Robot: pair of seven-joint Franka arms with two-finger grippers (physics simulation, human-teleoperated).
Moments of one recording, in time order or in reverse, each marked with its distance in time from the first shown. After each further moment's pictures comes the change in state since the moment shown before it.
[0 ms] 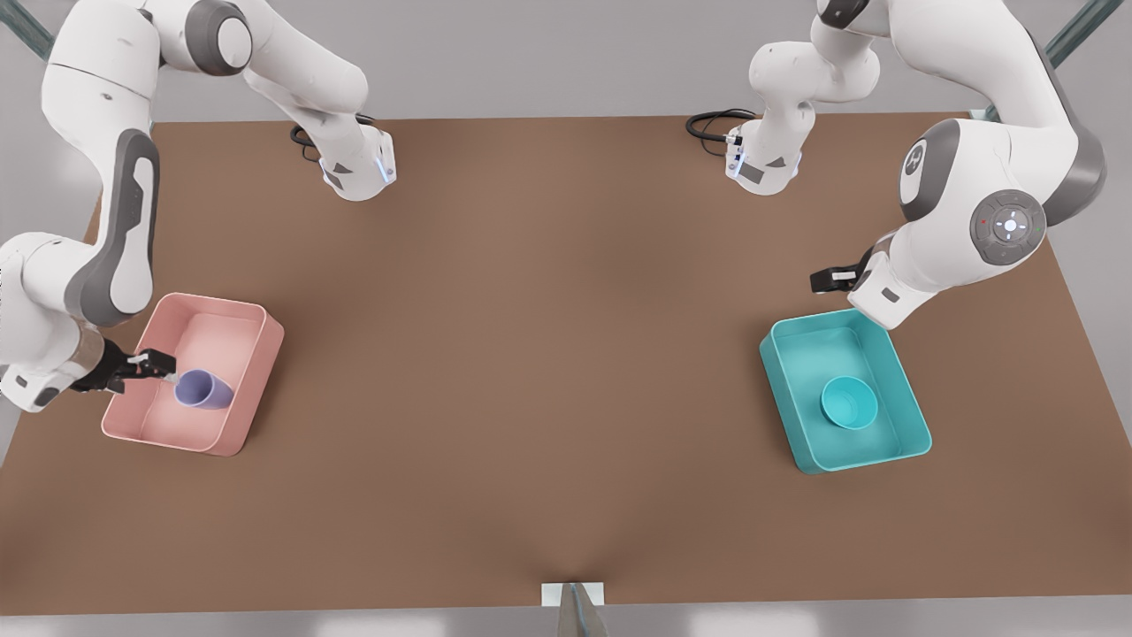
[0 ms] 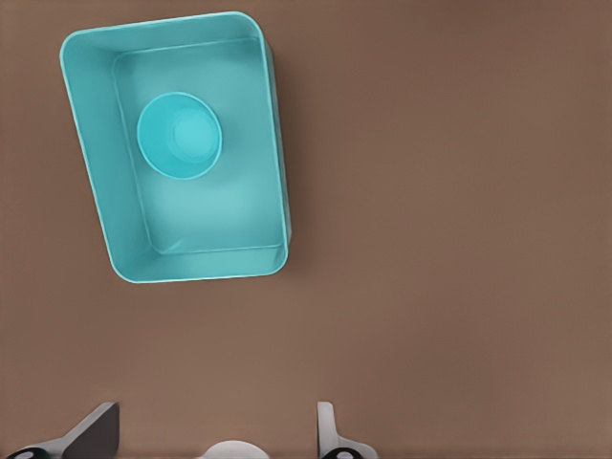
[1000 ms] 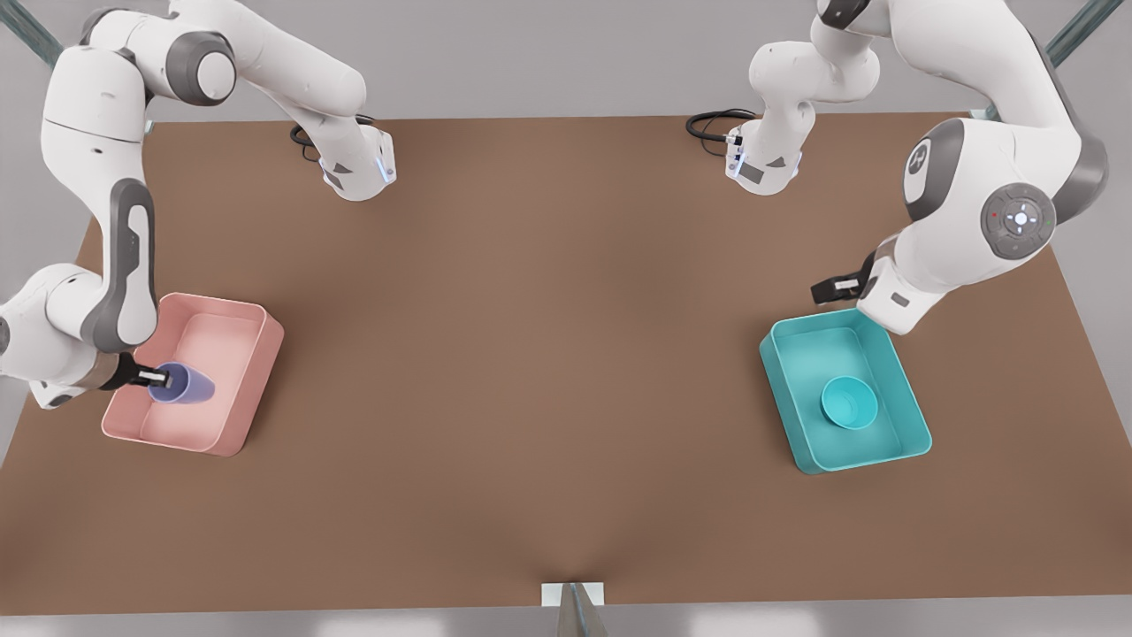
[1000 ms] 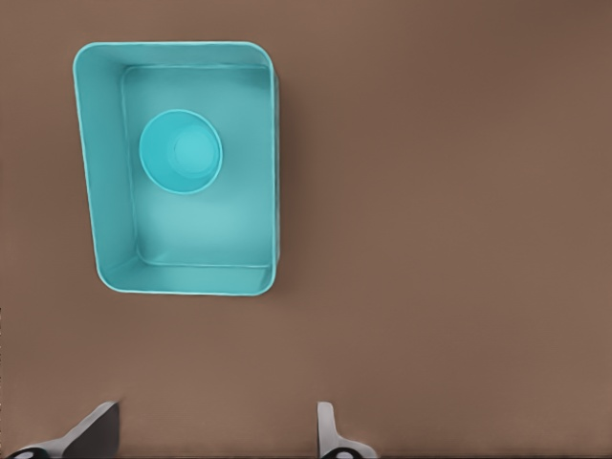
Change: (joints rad) left arm -0.003 0.000 0.012 0.003 -0.025 0.049 -0.091; right arm -0.162 0.158 -0.024 -0.148 0.002 0.196 0.204
